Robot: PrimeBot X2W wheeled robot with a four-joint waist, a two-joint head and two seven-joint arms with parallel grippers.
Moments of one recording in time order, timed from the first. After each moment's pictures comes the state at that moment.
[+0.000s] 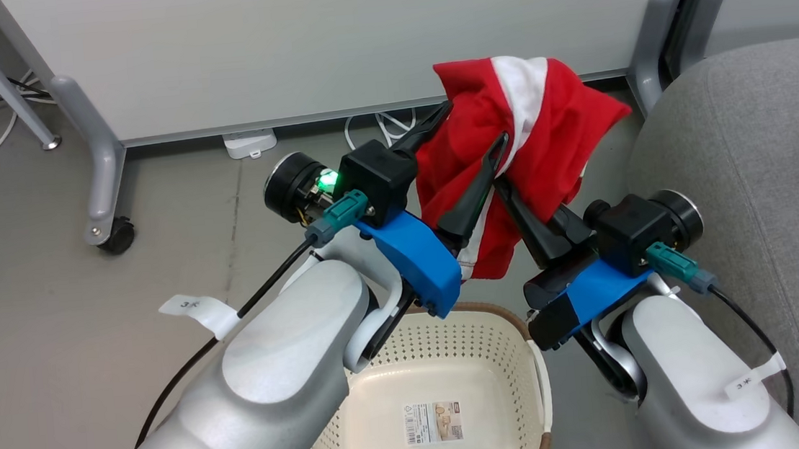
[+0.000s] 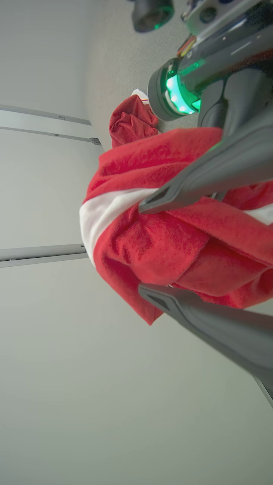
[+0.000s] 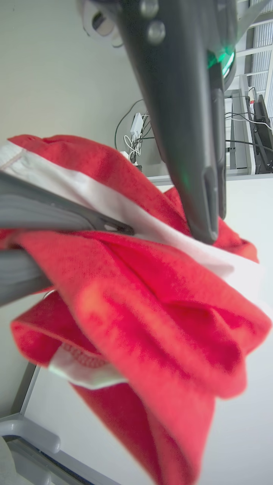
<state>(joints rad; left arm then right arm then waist) -0.83 0.14 -0.94 0.48 -0.64 -0.04 -0.16 -0.51 -0.08 0.37 0.42 0.16 0.13 -0.26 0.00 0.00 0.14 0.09</state>
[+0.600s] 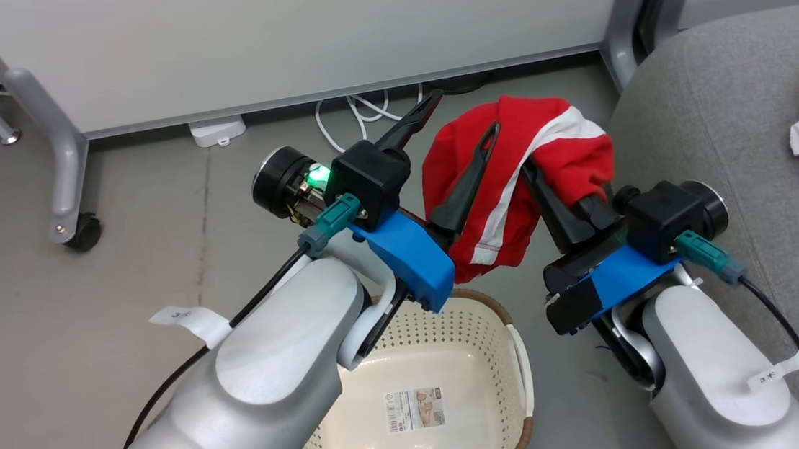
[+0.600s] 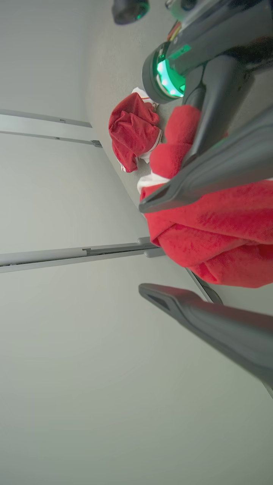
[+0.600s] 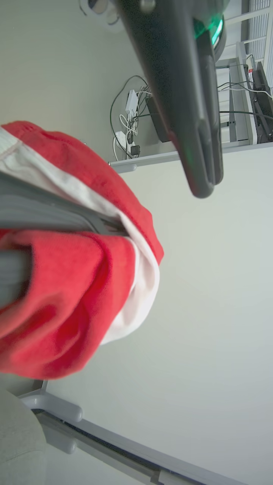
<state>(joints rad) -0.84 0.15 -0.94 0.47 -0.62 -0.01 -0.19 -0.51 -0.09 0.32 0.40 0.17 0.13 -0.26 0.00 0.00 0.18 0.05</state>
